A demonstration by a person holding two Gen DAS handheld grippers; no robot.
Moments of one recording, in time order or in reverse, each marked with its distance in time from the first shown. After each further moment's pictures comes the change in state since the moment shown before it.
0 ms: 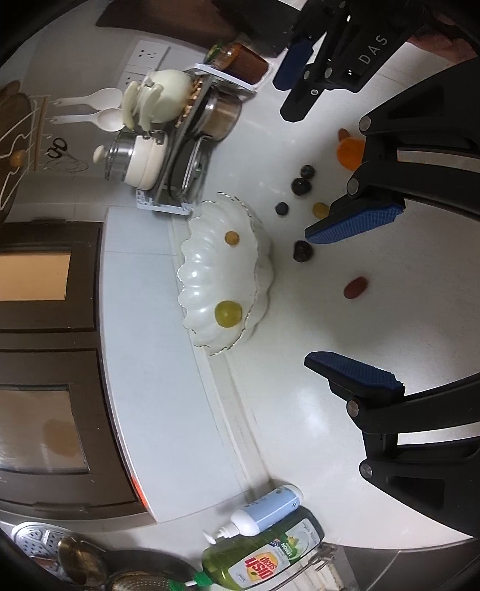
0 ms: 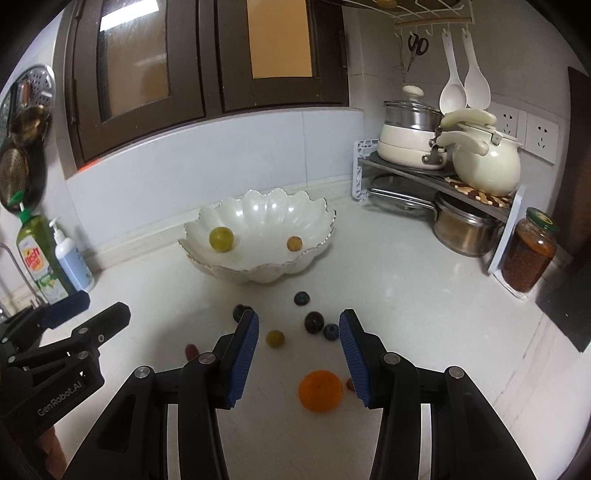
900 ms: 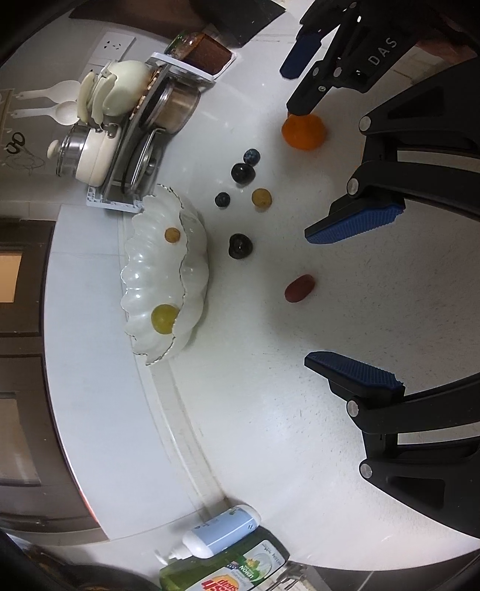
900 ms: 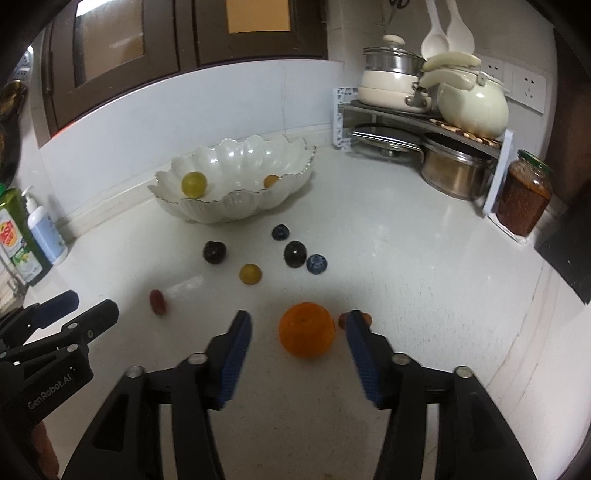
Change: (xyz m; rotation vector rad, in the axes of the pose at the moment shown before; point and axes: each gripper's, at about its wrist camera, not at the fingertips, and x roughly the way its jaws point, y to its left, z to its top) left arm 0.048 -0.001 -0.044 -0.011 0.137 -0.013; right arm 0.036 -0.009 -0.055 0.053 0.115 -0.071
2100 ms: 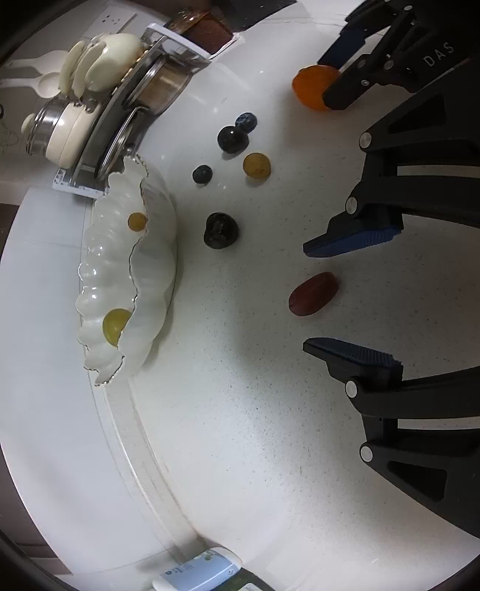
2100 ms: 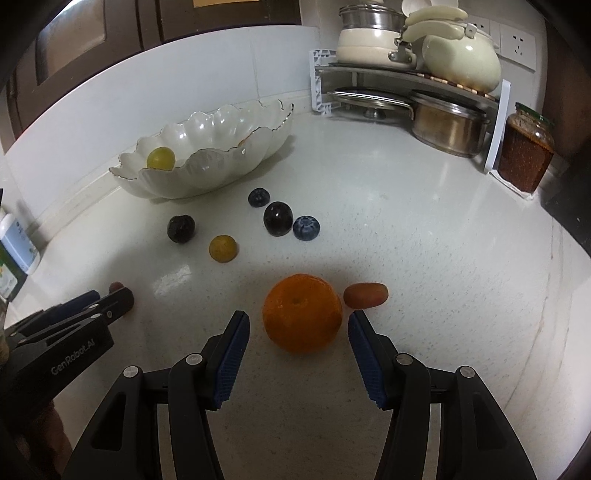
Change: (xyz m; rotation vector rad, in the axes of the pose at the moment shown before) left arm 0.082 0.002 0.004 -0.045 0.111 -0.046; right arm 0.051 -0.003 -0.015 0.092 0.082 -0.037
